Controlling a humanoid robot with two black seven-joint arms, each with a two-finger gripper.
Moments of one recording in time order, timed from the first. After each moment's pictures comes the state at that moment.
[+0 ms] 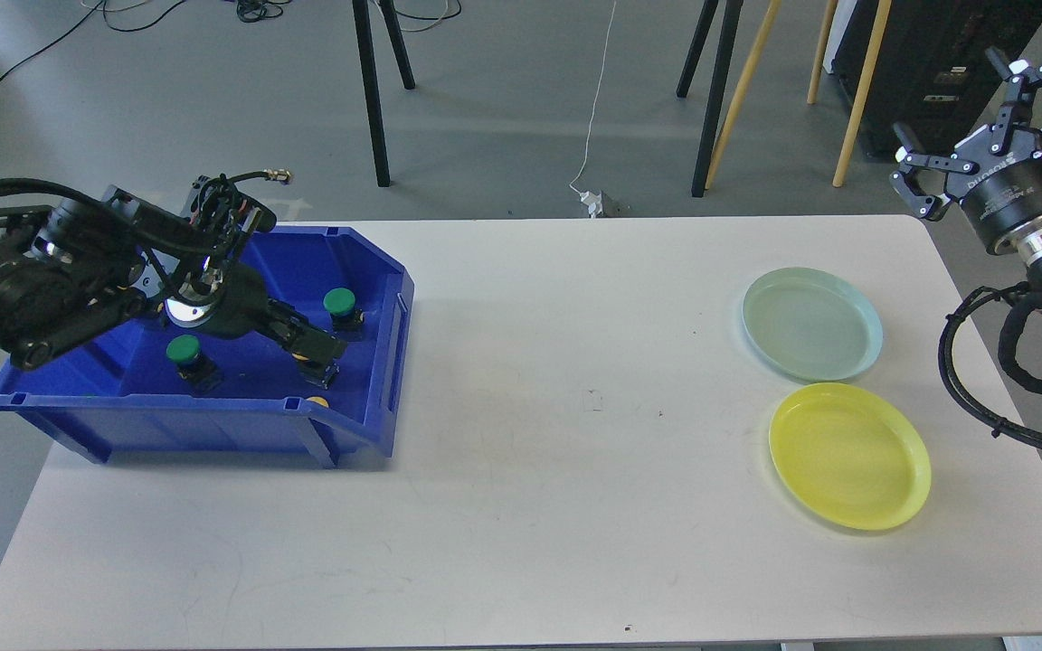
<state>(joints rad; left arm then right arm) -1.23 0.48 0.29 -0.73 1.55 -0.49 -0.49 0.71 -0.54 0.83 0.71 -0.04 0.49 0.33</state>
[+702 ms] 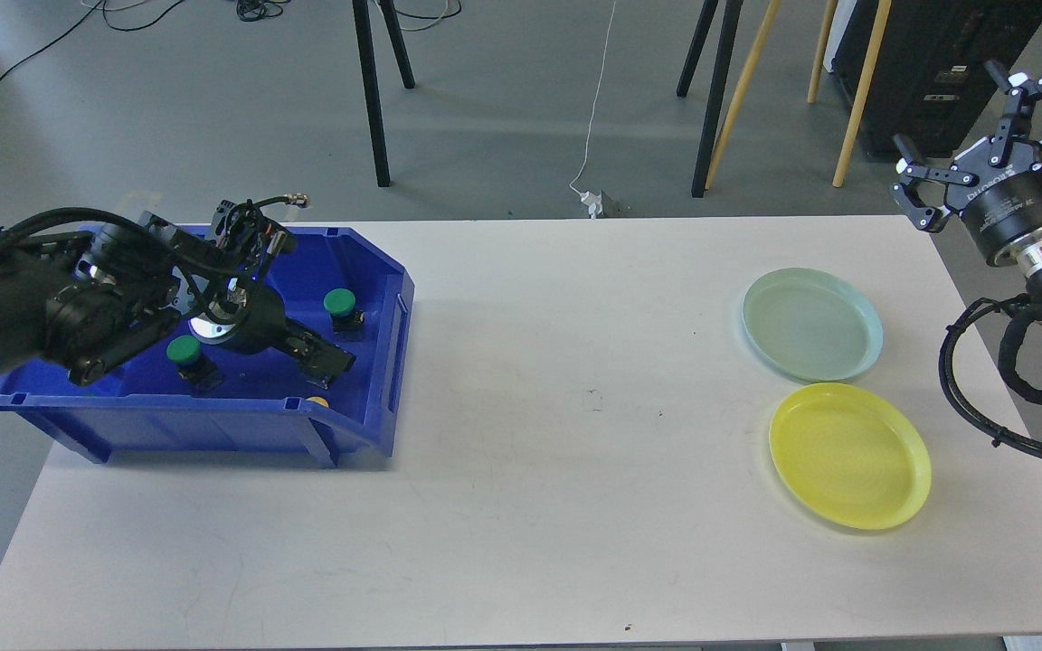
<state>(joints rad) -1.17 0.38 0.29 -0.61 1.55 -0.49 -0.49 0.68 -0.54 0.84 0.71 -0.04 0.49 0.33</state>
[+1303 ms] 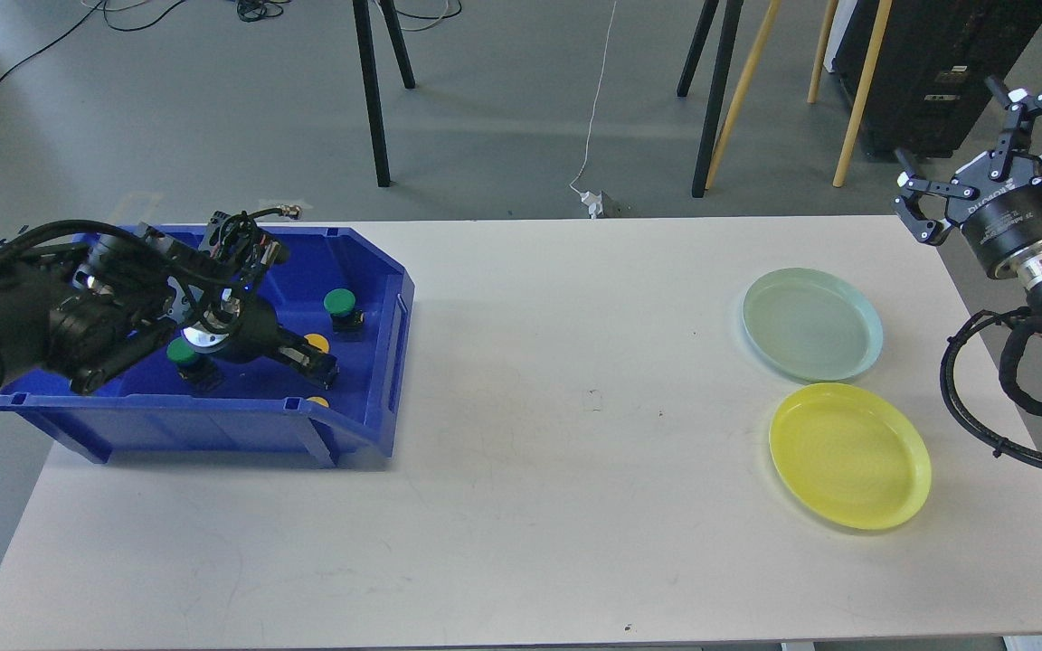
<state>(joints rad) -1.15 0.38 0.29 -0.58 1.56 -0.49 -0.49 0.65 -0.54 0.85 0.71 -0.04 0.49 0.34</state>
